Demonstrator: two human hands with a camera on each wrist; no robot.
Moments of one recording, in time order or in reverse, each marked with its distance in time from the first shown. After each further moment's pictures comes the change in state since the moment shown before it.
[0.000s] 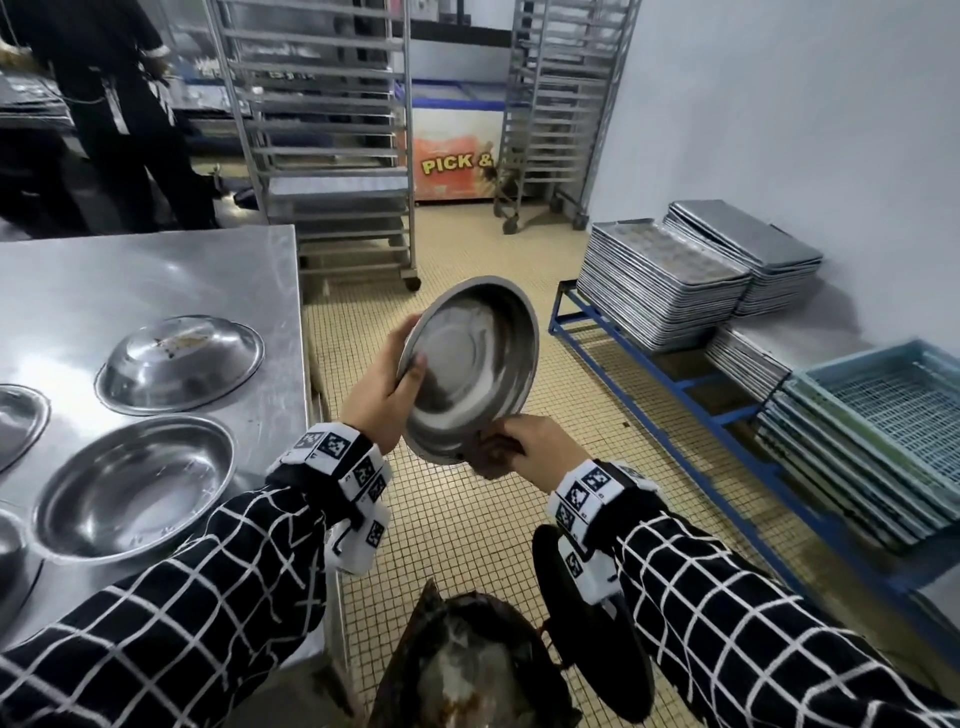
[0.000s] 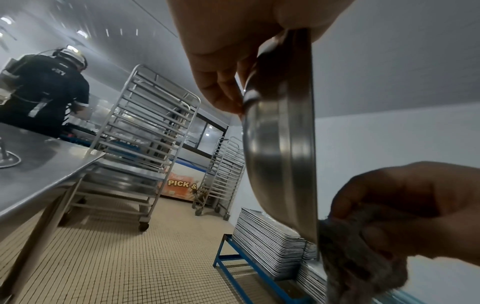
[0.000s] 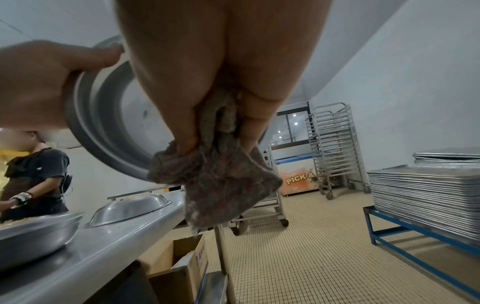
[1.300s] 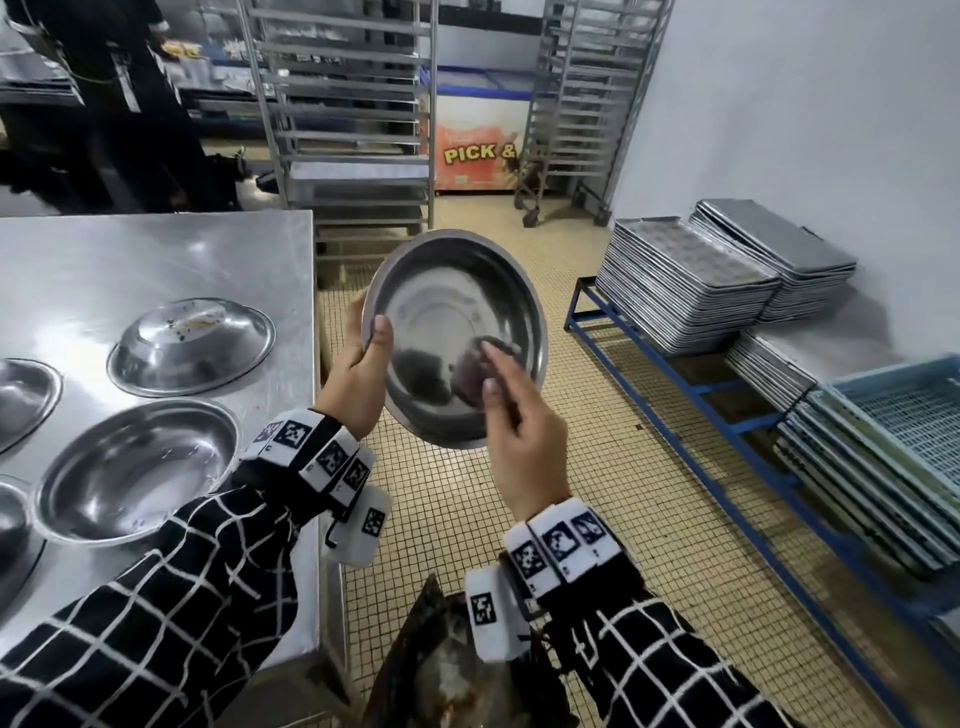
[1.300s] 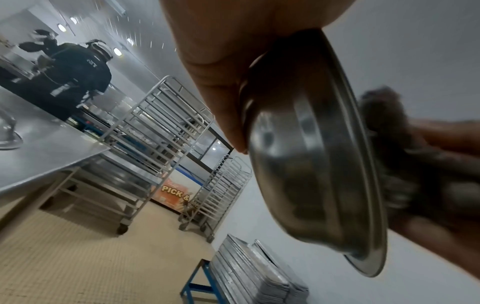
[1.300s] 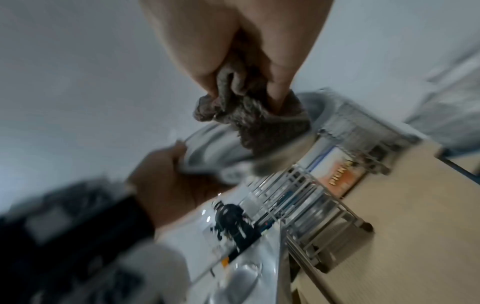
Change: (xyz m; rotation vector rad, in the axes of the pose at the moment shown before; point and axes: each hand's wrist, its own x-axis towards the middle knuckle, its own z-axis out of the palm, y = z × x) left_hand 0.005 0.006 -0.016 -0.259 0.188 -0.084; right_hand -0.005 -0.083 0.002 0.549 0.605 0.045
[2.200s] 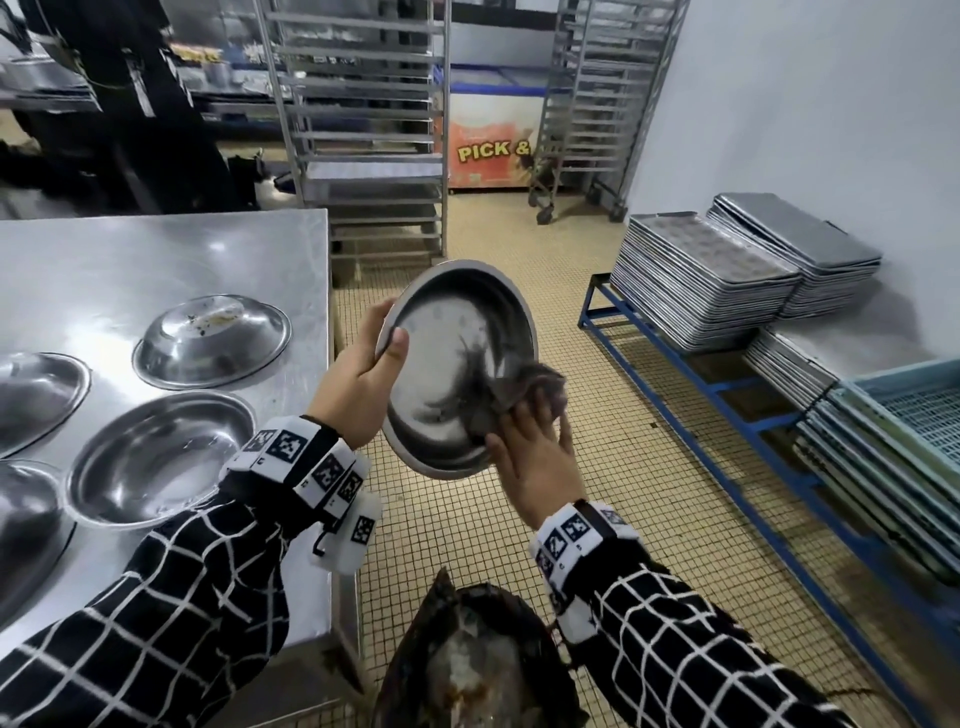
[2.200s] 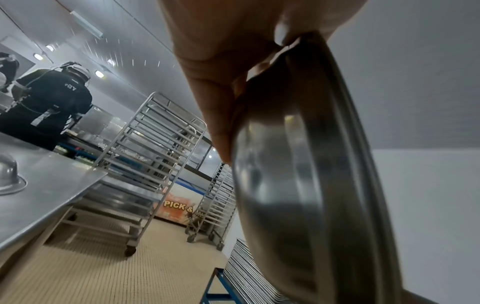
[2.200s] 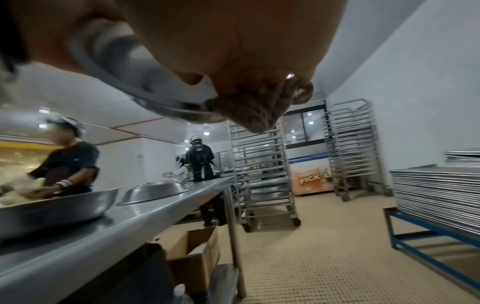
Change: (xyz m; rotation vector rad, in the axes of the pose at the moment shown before) left_hand -0.011 -0.005 -0.015 0.140 -0.068 0.080; right_hand -0.013 0.079 -0.010 -0.821 -0.428 -0.060
